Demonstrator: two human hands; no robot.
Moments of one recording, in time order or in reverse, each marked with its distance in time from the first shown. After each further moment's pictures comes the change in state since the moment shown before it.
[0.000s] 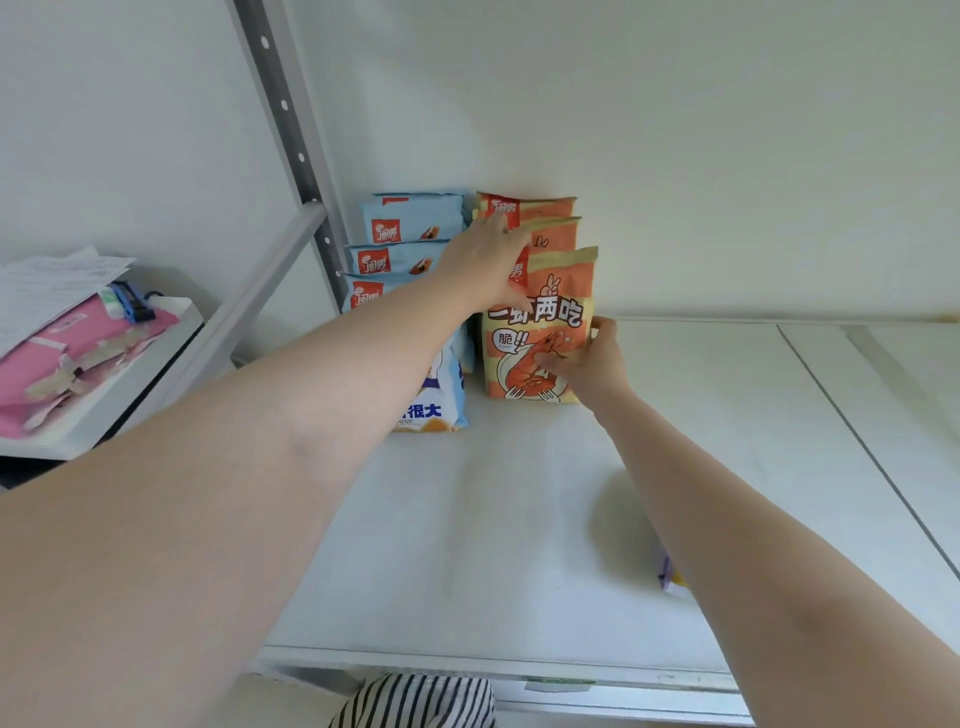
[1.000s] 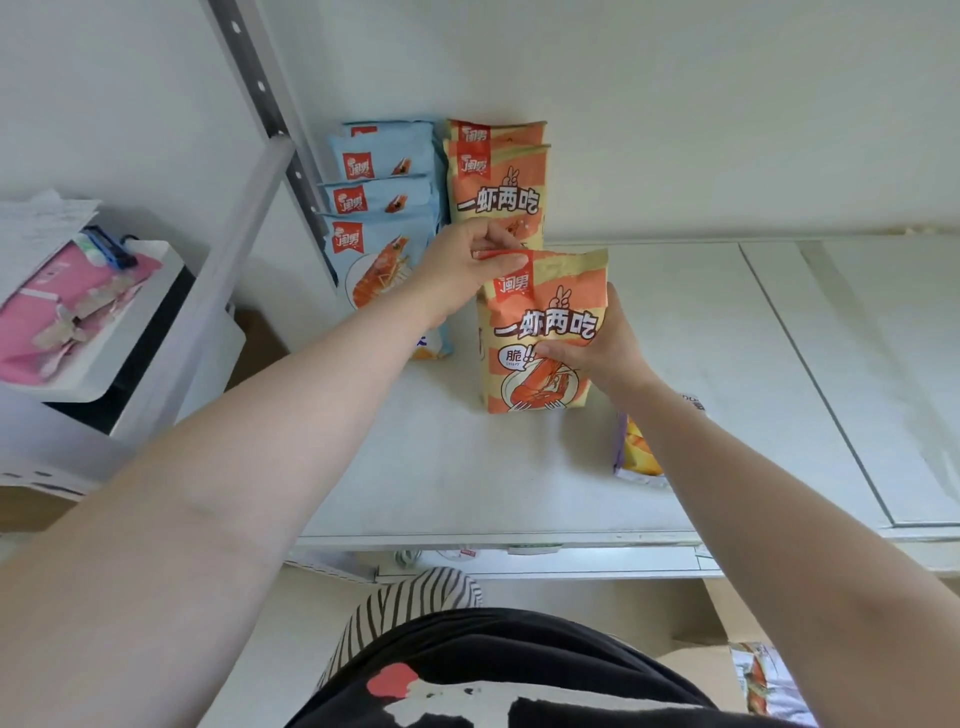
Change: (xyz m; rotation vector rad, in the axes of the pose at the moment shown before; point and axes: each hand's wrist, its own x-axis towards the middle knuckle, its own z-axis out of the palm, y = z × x) left_hand -0.083 0.042 -0.005 -1.156 -0.072 -0.280; right_hand -0.104 -0.010 -0.065 0.177 -0.192 -0.079
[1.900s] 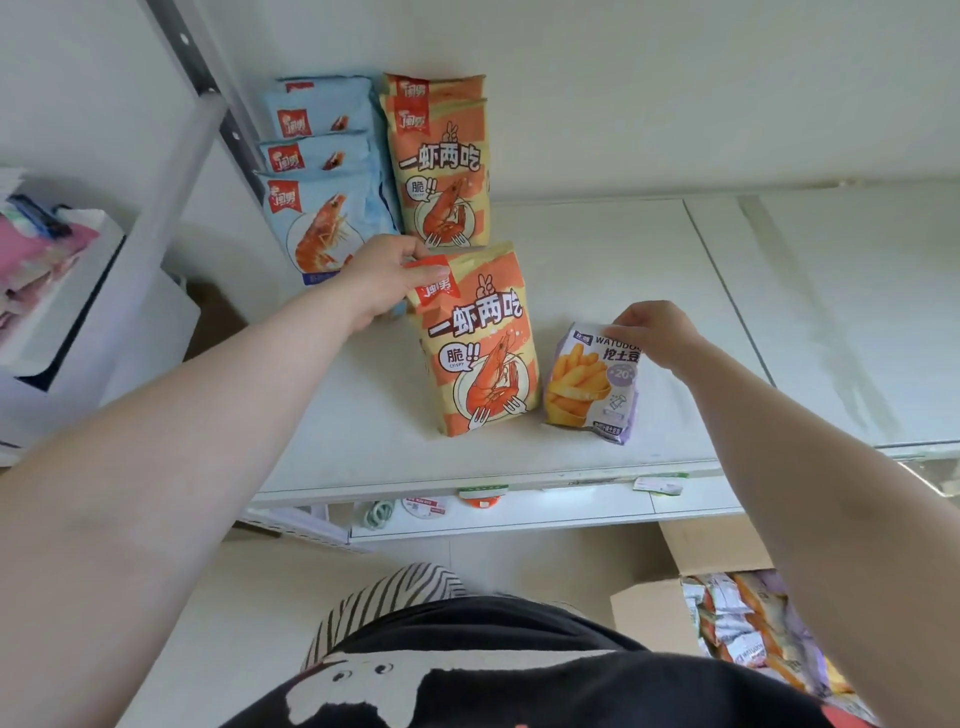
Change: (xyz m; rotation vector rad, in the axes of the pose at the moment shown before) left_hand -0.048 -0.003 0.012 0.065 -0.033 -0.251; right_hand -0.029 0.042 -0.121 -0.484 0.023 0.374
